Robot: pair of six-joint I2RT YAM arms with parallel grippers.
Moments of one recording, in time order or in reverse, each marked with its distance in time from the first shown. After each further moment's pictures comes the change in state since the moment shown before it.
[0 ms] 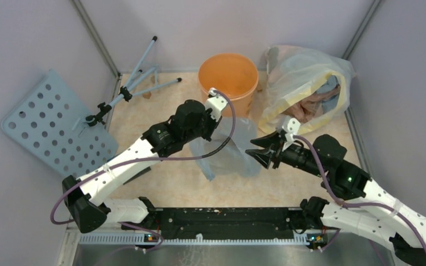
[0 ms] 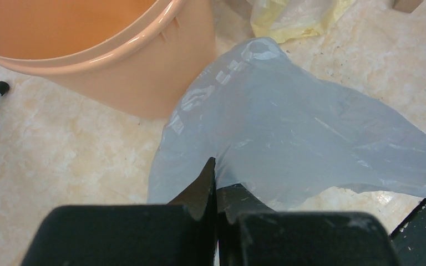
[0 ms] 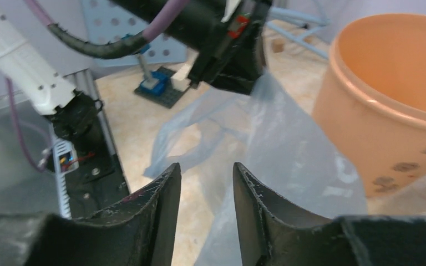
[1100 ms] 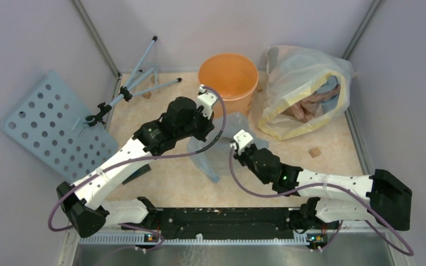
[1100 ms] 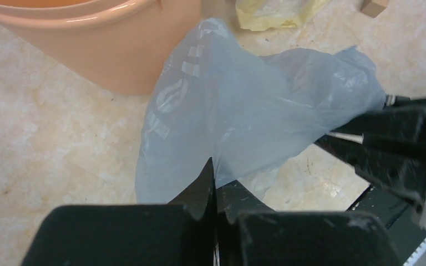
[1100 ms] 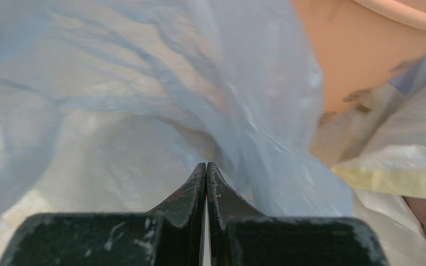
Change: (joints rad) left arm 0.067 -0.028 0.021 -0.092 0.106 -0.124; right arm 0.204 0.512 -0.299 0.629 0.617 -0.178
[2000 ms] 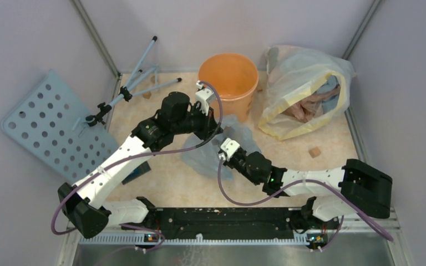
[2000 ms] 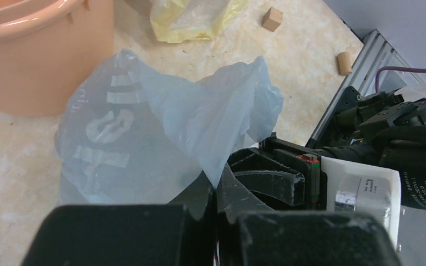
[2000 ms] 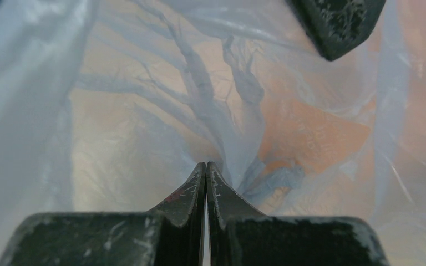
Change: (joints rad) left arm 0.094 -0.003 -0.019 0.074 0.373 -0.127; right arm 0.003 0.199 -0.037 0.345 -0.139 -0.137
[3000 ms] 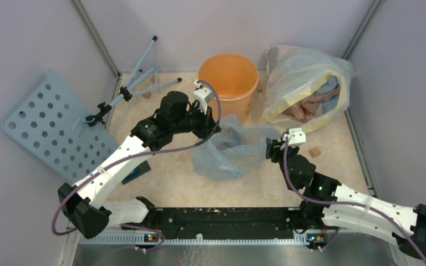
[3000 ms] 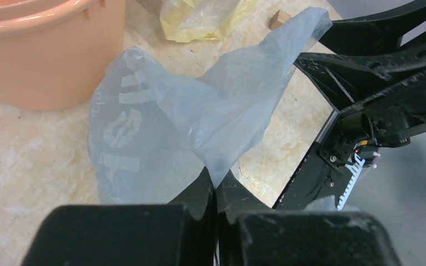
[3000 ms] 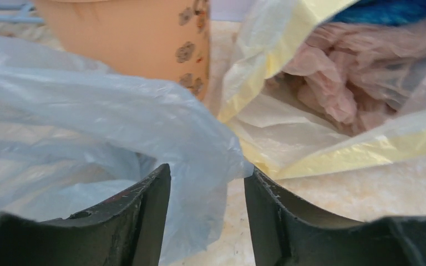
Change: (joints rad) left arm 0.021 0.000 -0.002 0.002 -0.004 -0.017; right arm -0.099 -0.674 -0.090 -0.631 0.584 0.453
